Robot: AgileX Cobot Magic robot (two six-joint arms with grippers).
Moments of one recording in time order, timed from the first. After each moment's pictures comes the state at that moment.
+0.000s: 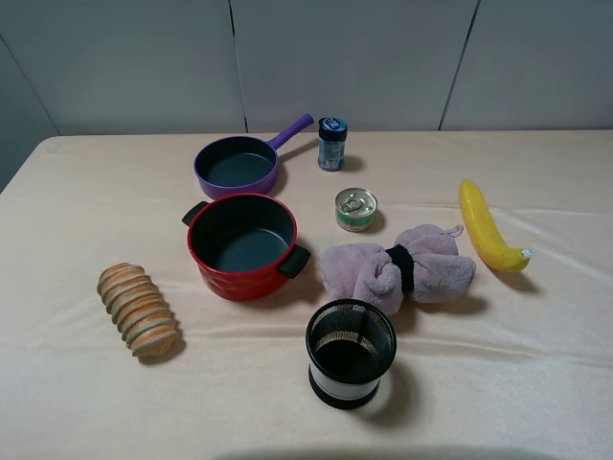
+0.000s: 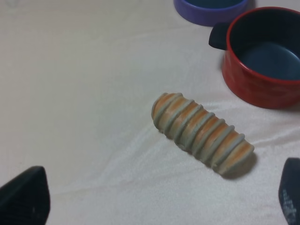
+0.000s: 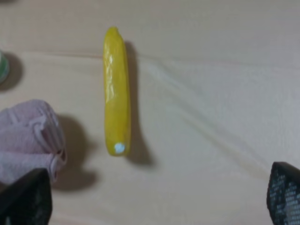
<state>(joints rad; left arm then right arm) -0.02 0.00 -0.50 -0.06 1.06 0.14 -0.03 0.95 -0.94 0.02 0.96 -0.07</state>
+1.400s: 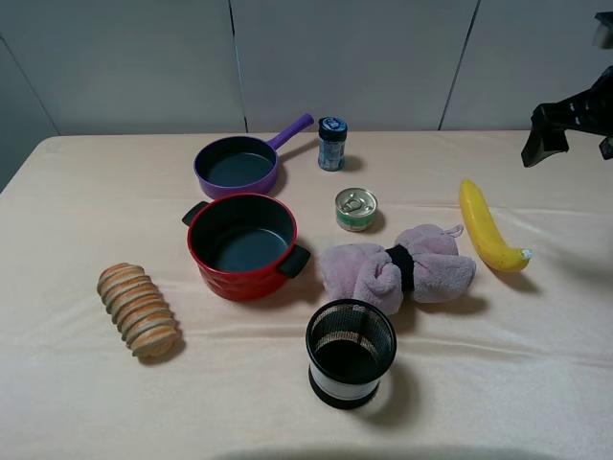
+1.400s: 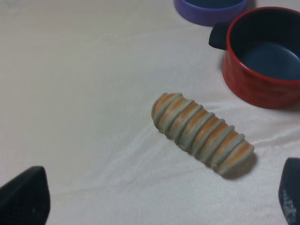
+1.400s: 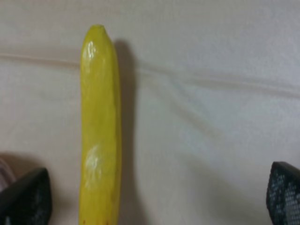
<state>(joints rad) -0.02 0.00 -0.50 -0.06 1.06 0.14 -0.03 1.59 -1.10 0.04 0.74 -0.13</state>
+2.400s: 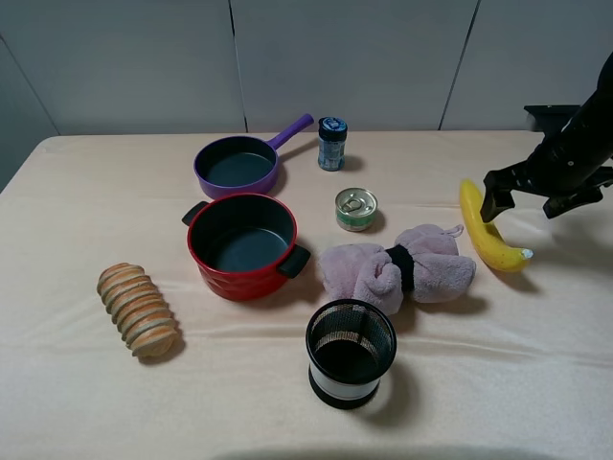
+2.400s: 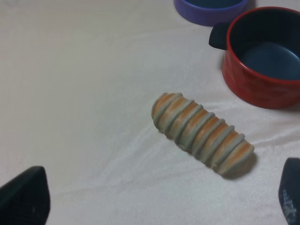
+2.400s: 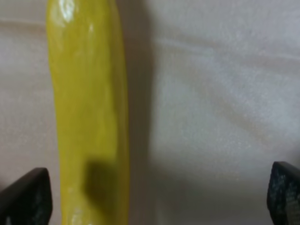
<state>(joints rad) -0.02 0.00 -0.50 -0.06 1.06 0.14 -0.03 1.90 -1.10 0.10 0.63 -0.17</state>
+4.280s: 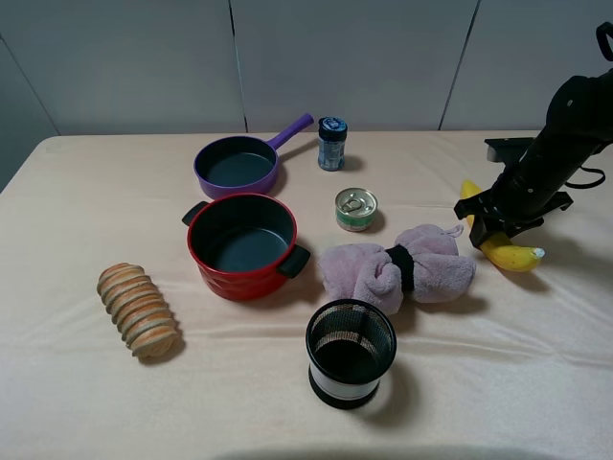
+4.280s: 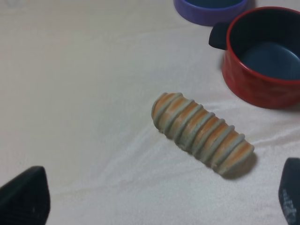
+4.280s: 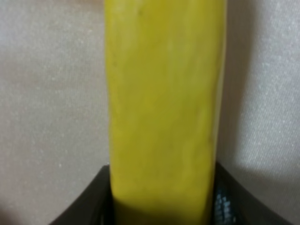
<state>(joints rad) -0.02 0.00 -0.50 -0.06 1.06 0.14 0.04 2.04 -1.11 0.14 0.59 -0.22</state>
